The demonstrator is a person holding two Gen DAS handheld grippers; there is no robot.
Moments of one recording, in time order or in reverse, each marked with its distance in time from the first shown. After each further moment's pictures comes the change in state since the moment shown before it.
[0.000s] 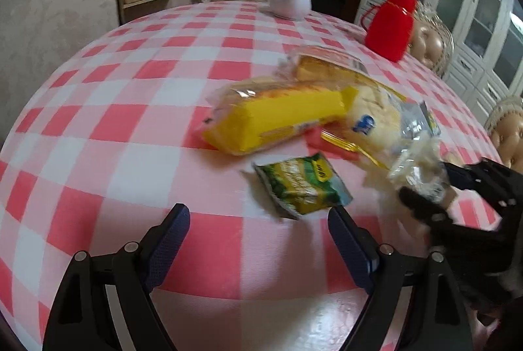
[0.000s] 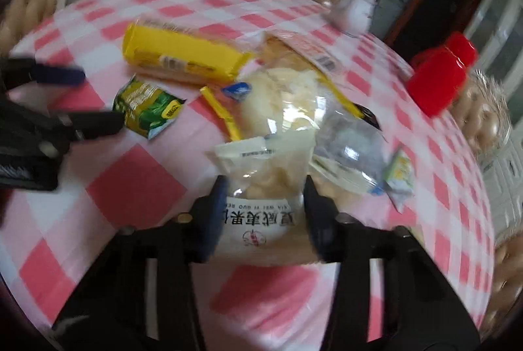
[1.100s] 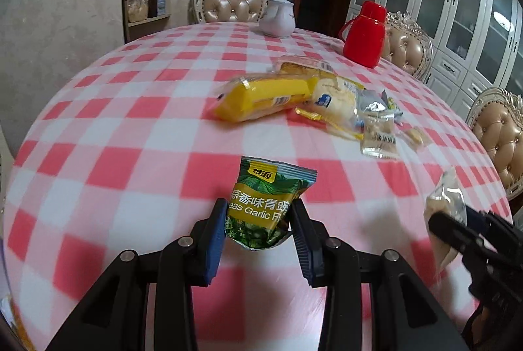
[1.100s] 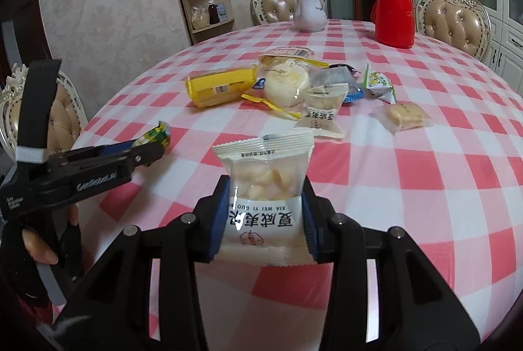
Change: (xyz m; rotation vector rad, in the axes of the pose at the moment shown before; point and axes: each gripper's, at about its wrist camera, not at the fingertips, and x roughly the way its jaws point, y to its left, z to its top) left arm -0.083 0.009 -0.067 0.014 -0.100 -0.017; right arm -0.106 0.026 -0.082 0.393 -0.170 0.148
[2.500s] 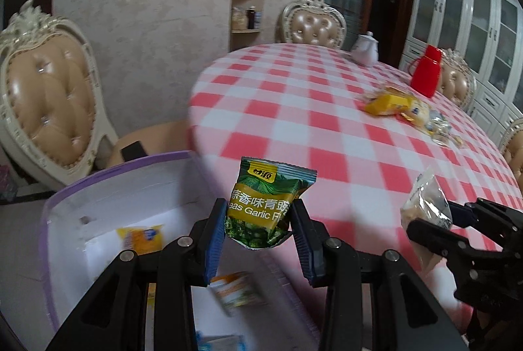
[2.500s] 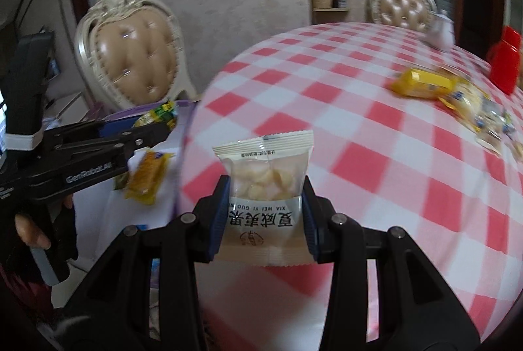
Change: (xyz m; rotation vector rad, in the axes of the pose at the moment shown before) left arm -0.166 0.185 -0.110 -0.145 -0.102 0.221; right arm -0.019 0.250 -0.055 -0.311 0.080 0.295
